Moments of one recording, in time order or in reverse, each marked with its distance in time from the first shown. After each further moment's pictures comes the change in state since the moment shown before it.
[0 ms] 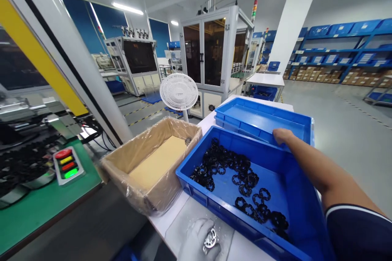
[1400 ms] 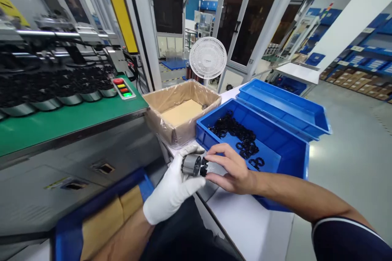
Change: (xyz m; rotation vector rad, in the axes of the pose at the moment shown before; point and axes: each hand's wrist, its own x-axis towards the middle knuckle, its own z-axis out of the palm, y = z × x) left_hand 0.015 0.122 -0.160 -0.964 0.159 -0.412; right_hand -0.302 -0.170 0.025 0.990 0.646 -1.632
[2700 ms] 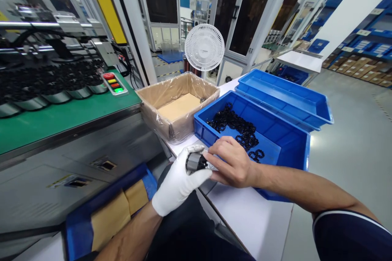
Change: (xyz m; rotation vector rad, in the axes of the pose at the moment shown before) left_hand 0.008 -0.009 0.014 0.169 0.057 -0.091; right_hand 0.000 0.007 -0.012 -0.307 -0.171 -0.205
